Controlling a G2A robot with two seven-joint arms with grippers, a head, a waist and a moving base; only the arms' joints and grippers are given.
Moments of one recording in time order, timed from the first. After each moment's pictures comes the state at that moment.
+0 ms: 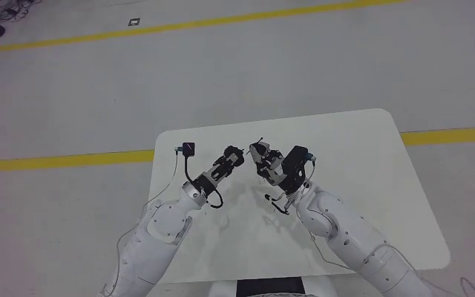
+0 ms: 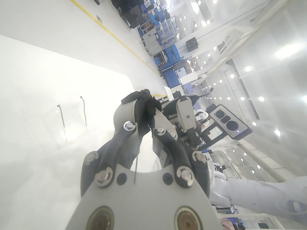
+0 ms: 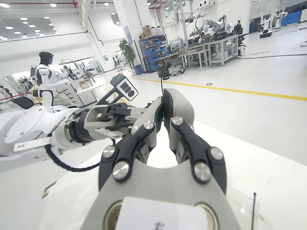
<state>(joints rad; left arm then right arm) 1.49 -1.09 -1.18 -1.73 0.05 -0.32 -0.28 -1.33 -1.24 0.87 -1.57 -1.04 -0.26 -0.37</state>
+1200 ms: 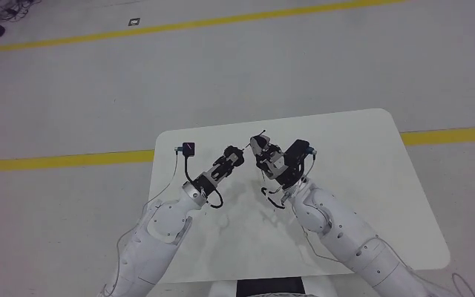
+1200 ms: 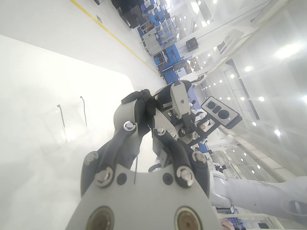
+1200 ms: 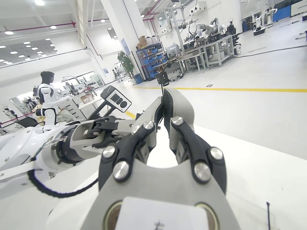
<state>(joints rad) 1.49 -1.09 -1.18 -1.73 0.05 -0.32 -0.28 -1.31 -1.29 0.88 -1.51 -0.97 -0.27 -0.41</state>
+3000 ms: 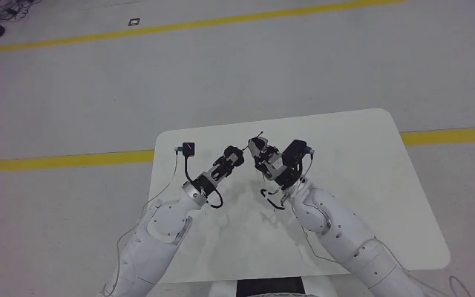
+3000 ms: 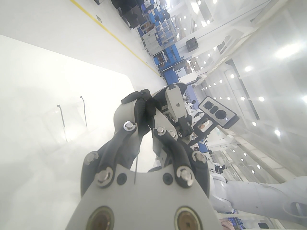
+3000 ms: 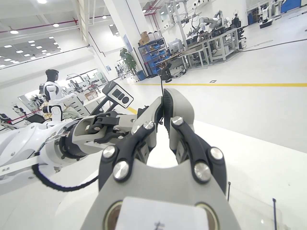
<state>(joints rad) 1.49 -1.09 -1.18 -1.73 0.05 -0.32 -0.28 -1.33 -1.33 0.92 -1.49 -0.99 -0.32 -0.36</state>
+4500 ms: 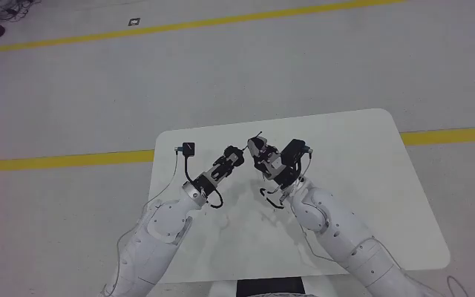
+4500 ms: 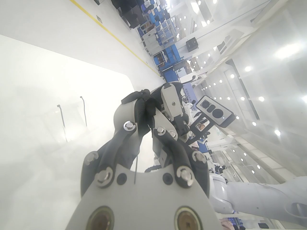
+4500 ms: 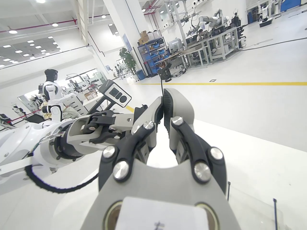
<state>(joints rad) 1.49 -1.09 -1.18 -1.73 0.05 -0.32 -0.28 -1.33 -1.35 0.94 -1.46 -1.01 -0.34 -0.36</state>
